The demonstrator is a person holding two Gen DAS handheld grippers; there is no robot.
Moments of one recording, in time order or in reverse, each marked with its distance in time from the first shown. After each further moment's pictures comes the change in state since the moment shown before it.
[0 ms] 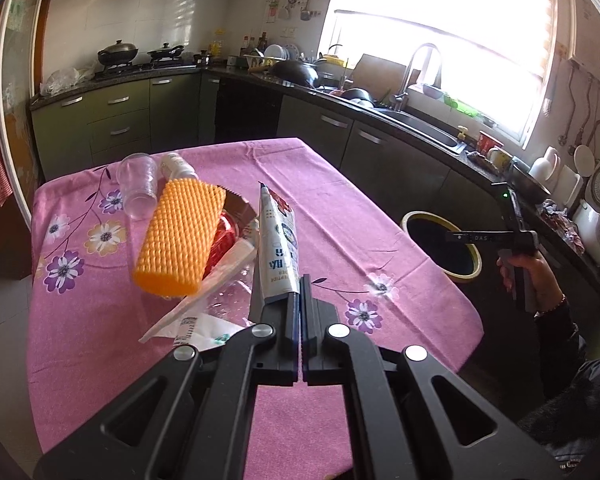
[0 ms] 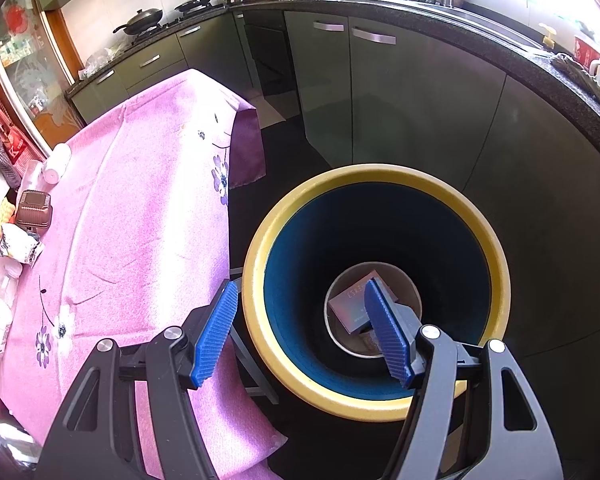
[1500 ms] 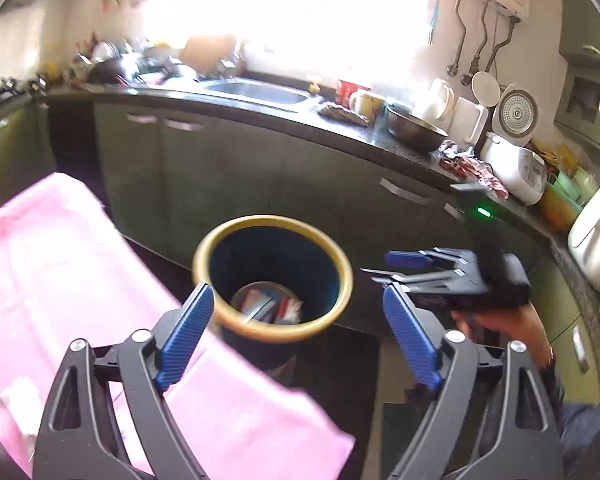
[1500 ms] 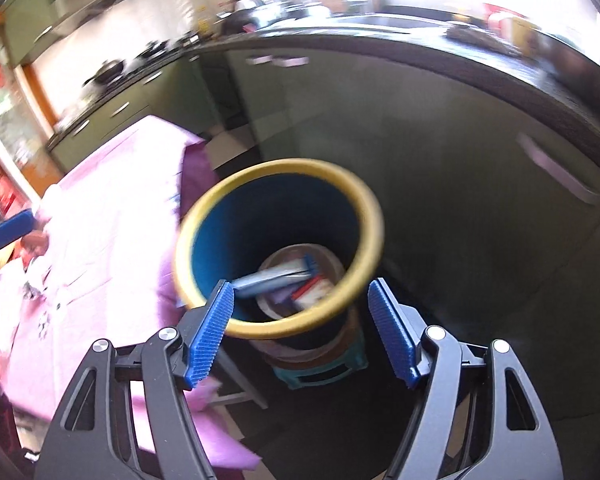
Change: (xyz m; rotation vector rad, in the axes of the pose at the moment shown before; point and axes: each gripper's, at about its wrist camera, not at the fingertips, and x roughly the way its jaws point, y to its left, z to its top) left arm 0.154 -0.237 0.048 0.275 0.072 -0.377; right arm -0.084 -0.079 -0.068 0.104 -0.087 -0.012
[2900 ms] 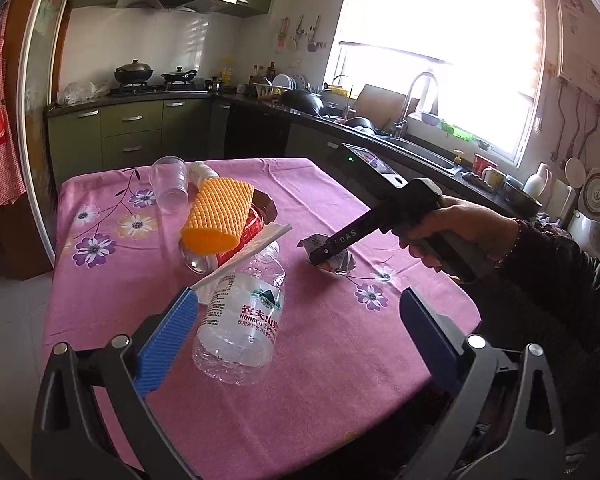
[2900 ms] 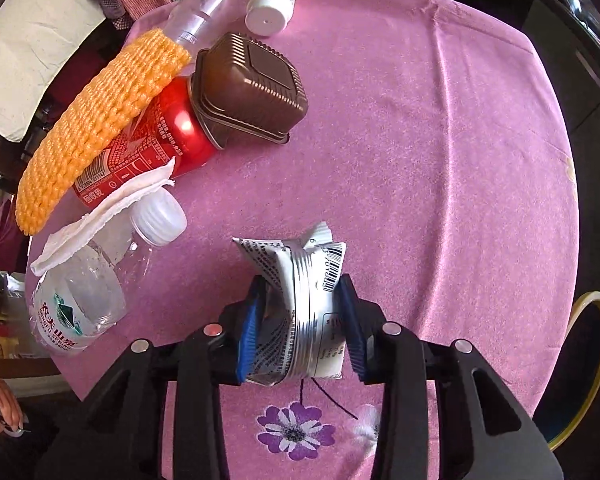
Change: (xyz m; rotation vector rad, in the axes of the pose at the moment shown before) left arm -0.265 0.123 -0.175 -0.285 -0.193 0.408; right arm 0.140 0.402 0.015 -0.579 0.496 0.233
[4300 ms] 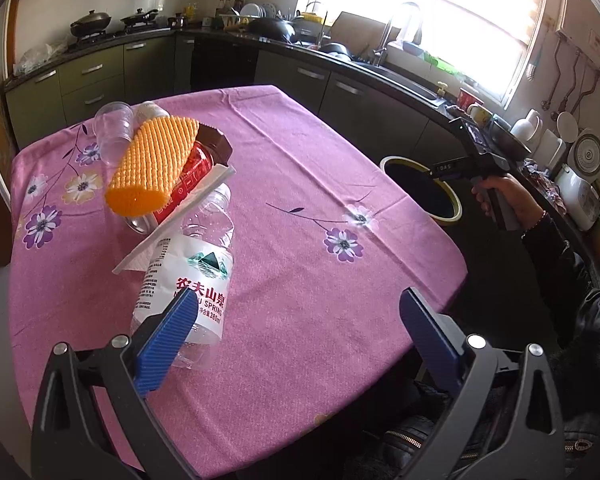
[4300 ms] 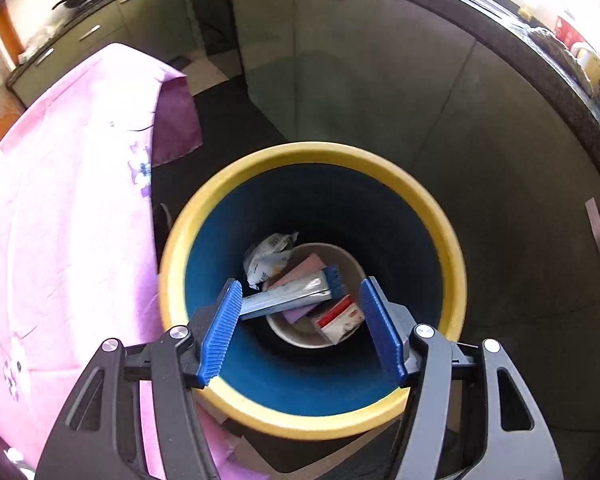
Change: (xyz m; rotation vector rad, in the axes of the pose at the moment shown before) left arm 0.059 -0.024 0.010 0.048 0.307 -0.081; right arm -0.097 -0.323 -0.183 0.585 -0.182 -0.324
